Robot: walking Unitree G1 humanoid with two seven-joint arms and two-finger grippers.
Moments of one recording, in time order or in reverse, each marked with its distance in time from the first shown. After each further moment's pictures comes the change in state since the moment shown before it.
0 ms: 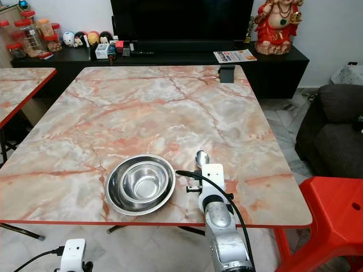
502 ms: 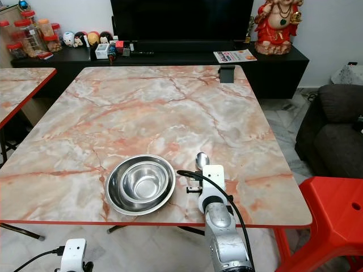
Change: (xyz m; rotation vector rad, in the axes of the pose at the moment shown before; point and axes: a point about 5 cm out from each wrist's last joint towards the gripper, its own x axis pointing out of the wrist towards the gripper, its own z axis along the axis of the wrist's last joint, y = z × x) left arm 0.000 -0.001 0.000 0.004 0.002 -0.002; right arm 0.001 0.000 -0.003 0.026 0.015 0.001
